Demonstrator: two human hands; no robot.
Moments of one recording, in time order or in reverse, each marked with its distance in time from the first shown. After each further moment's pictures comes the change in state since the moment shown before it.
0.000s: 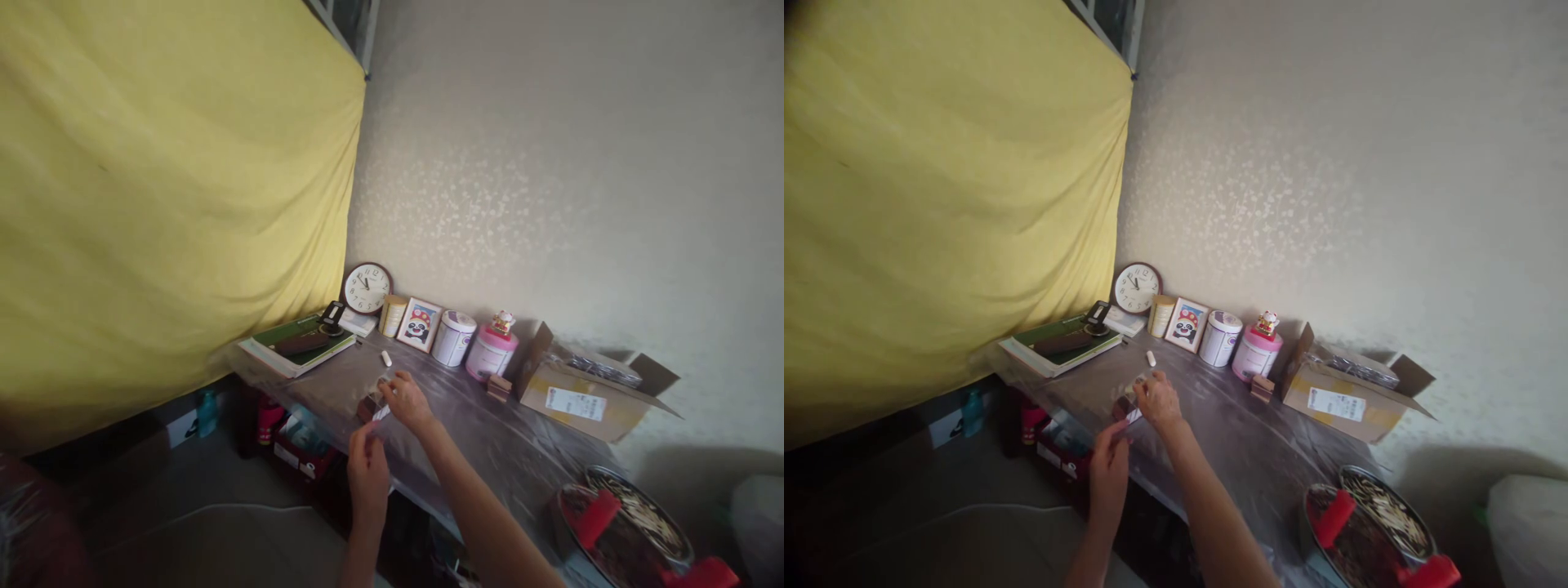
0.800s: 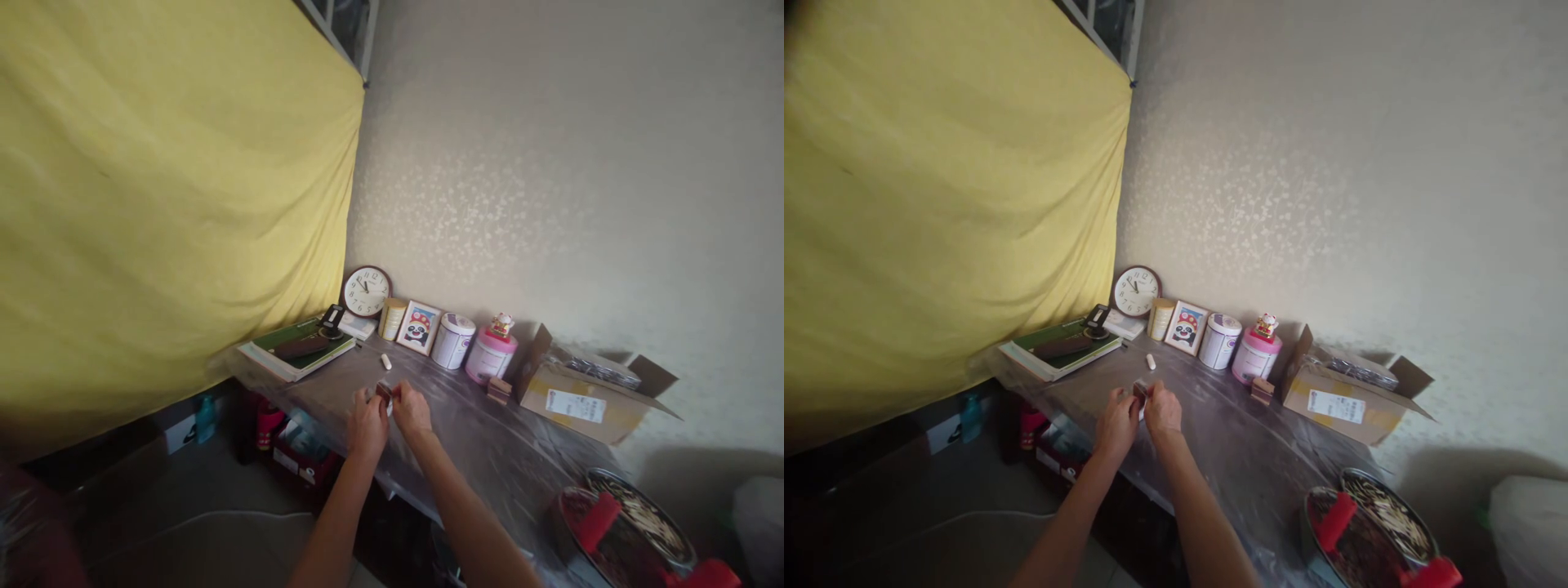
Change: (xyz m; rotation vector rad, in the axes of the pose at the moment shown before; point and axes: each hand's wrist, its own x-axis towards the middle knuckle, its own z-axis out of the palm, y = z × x) left_hand 0.065 0.011 0.020 1.050 -0.260 0.296; right_hand -0.006 0.001 0.006 -0.055 0.031 0.193
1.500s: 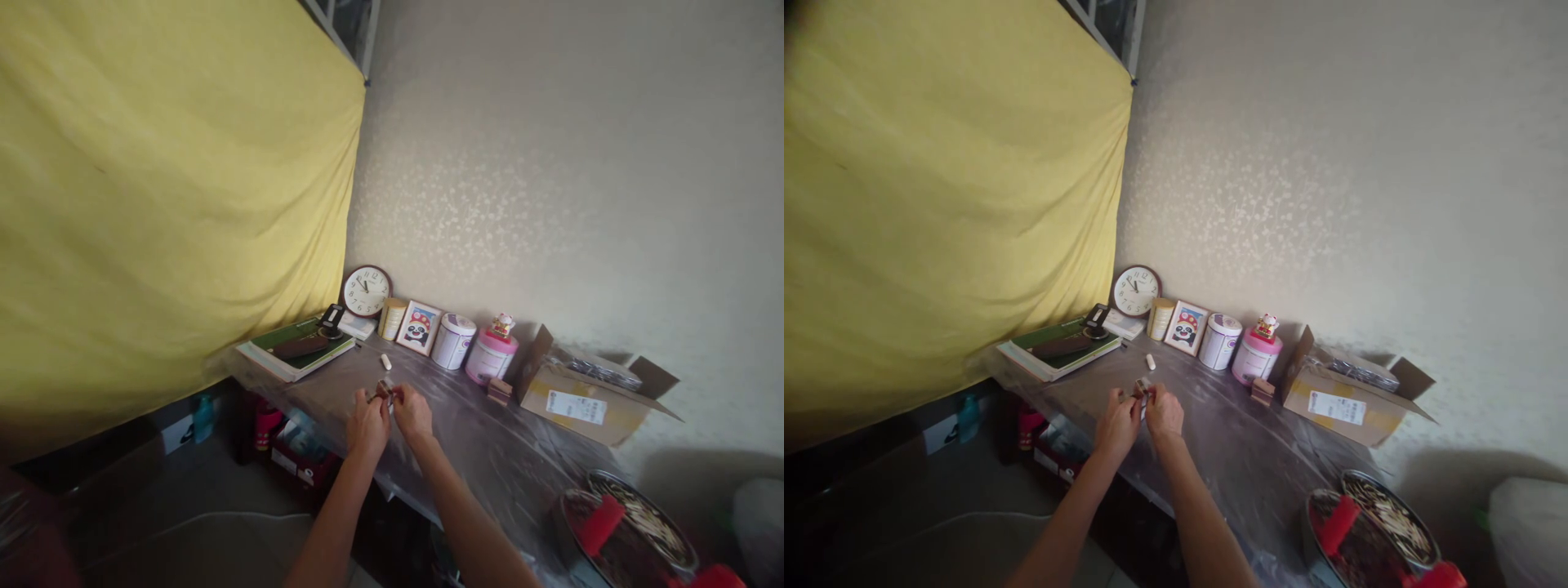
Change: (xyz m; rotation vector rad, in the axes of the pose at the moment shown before) left_hand 0.003 0.002 -0.001 0.103 -0.062 -0.023; right_hand 0.002 0.008 0.011 0.078 0.057 0.042
